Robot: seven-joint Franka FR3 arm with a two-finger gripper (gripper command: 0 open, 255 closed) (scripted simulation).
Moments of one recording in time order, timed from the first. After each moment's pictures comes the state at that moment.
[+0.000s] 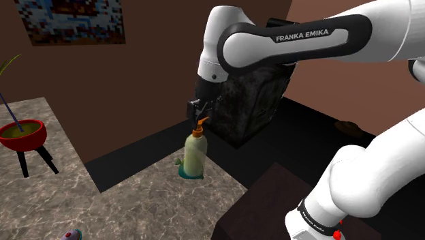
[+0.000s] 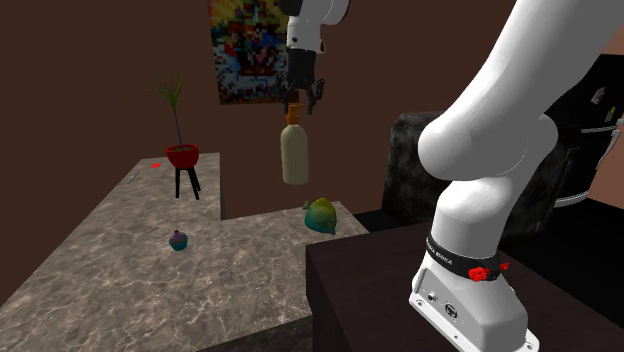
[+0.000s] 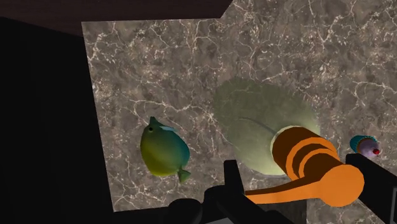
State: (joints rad) arm 0.13 -0.27 0.27 -2.18 0.17 1.95 0.28
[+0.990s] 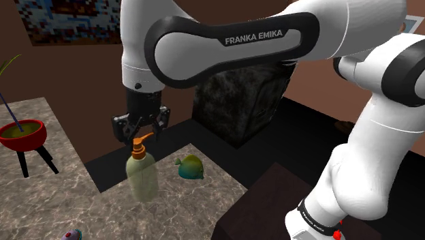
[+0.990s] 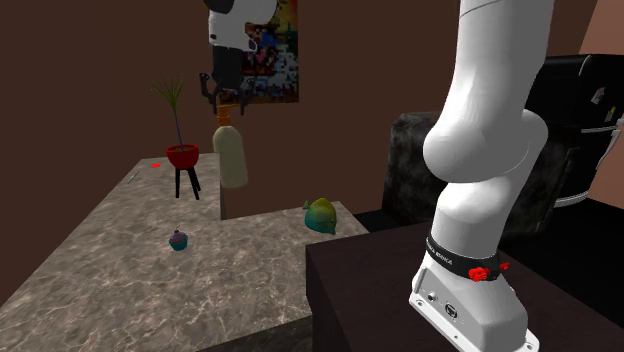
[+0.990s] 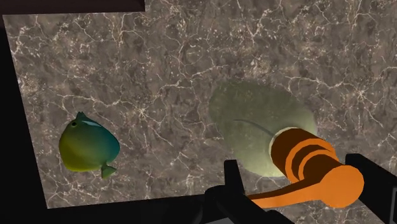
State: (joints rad) arm 0.28 0.14 0.46 -1.74 0.02 1.93 0.68
